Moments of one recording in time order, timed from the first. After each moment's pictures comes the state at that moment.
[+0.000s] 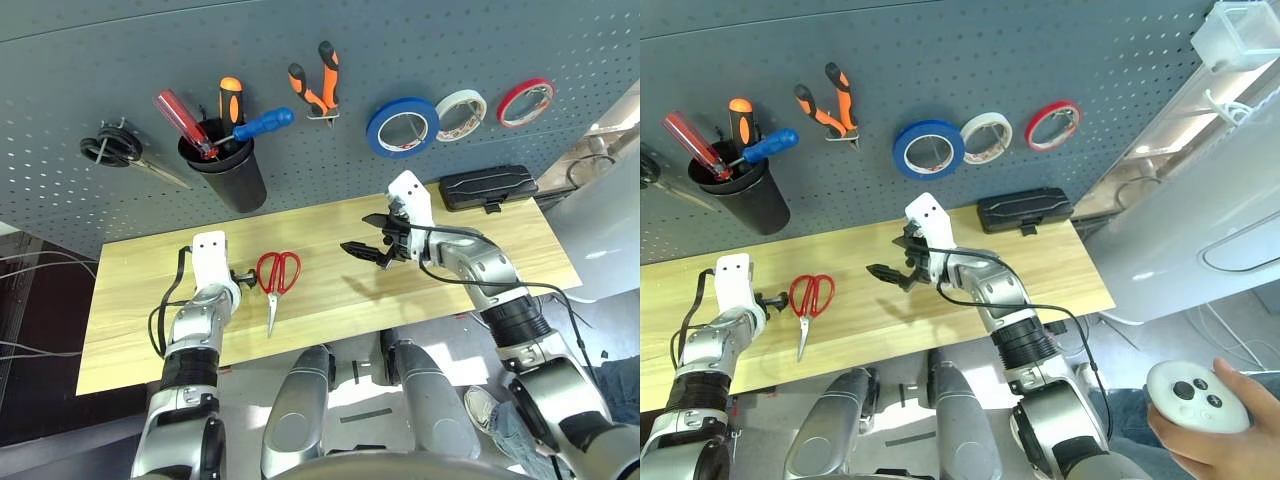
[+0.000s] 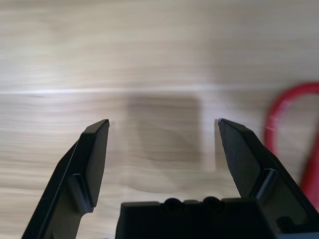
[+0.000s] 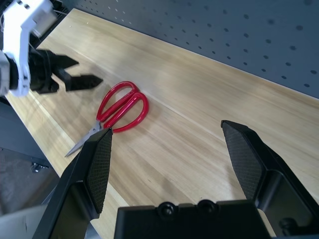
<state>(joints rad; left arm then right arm) -0.28 0.30 0.29 0.38 -0.08 0.60 0.04 -0.56 -0.24 0.25 0.20 0.19 0.55 0.77</state>
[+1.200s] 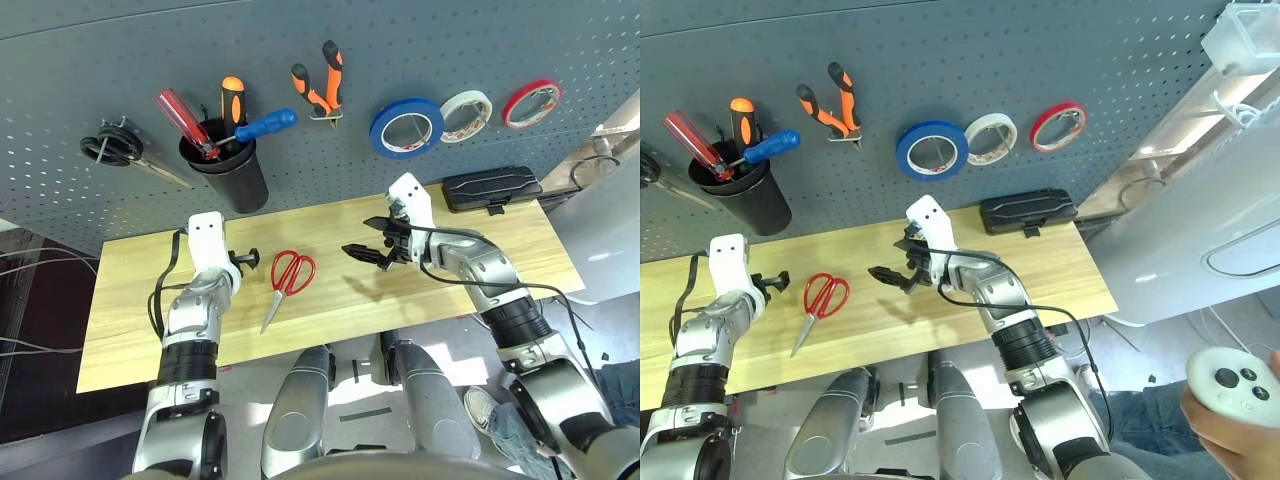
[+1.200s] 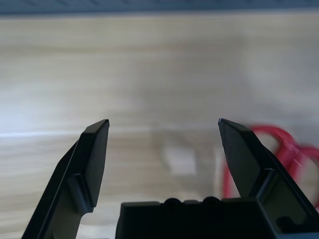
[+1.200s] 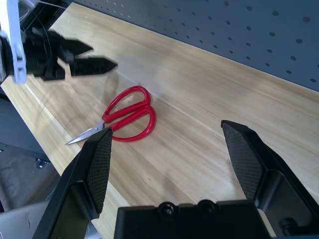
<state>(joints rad) -0.31 0.25 0.24 0.24 -0.16 0.71 -0.06 -0.56 -0.24 0.25 0.20 0.19 0.57 0.78</state>
